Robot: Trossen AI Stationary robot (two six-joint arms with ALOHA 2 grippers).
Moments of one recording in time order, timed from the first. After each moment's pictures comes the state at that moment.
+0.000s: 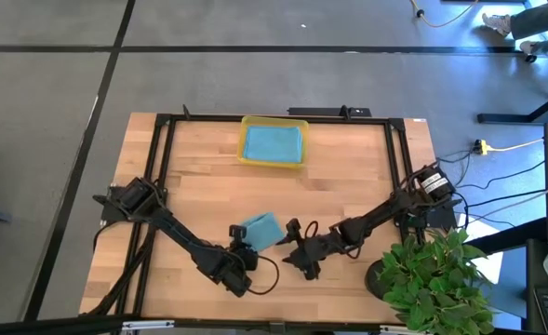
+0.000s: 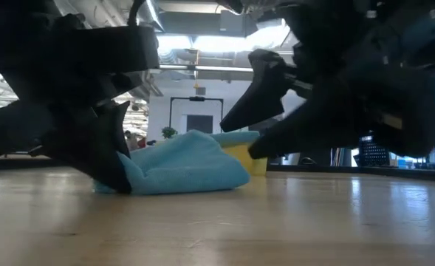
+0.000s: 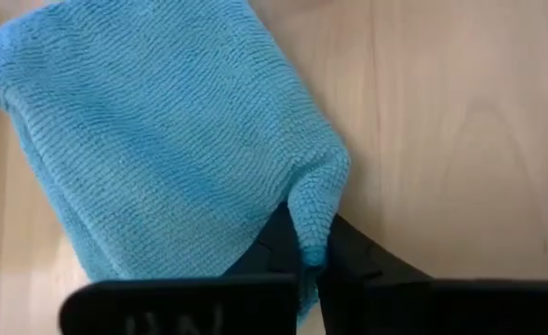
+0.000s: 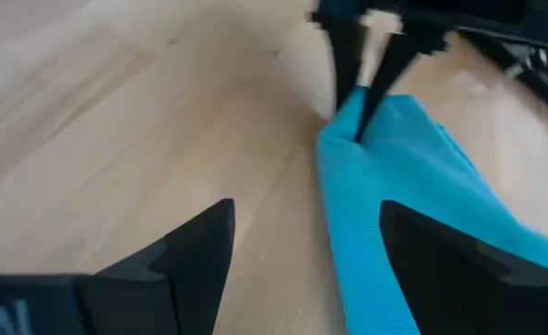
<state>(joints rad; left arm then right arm) -0.62 2.00 1.19 -0.60 -0.63 -0.47 0.44 1.89 0.88 0.40 0.29 -0.36</state>
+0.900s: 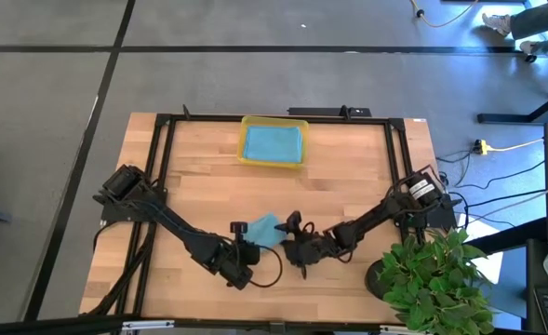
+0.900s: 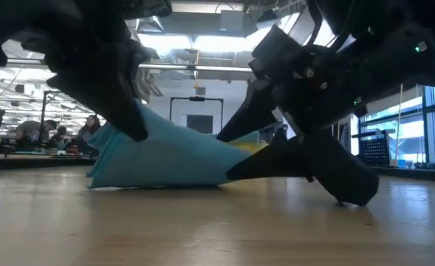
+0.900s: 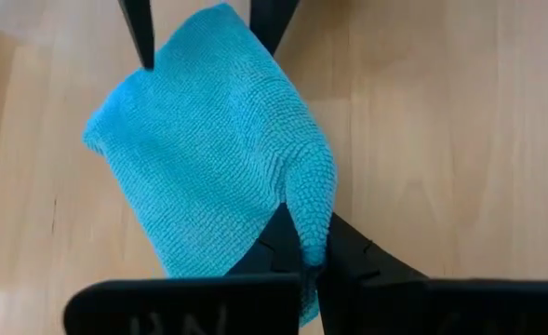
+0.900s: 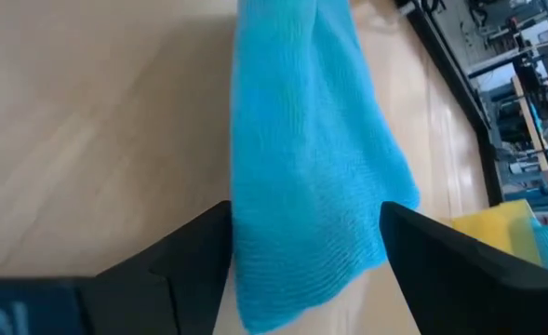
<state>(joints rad) -0.58 1.85 1.19 -0.56 -0.53 -0.47 0.44 2.00 0.92 0.40 0.66 -0.50</state>
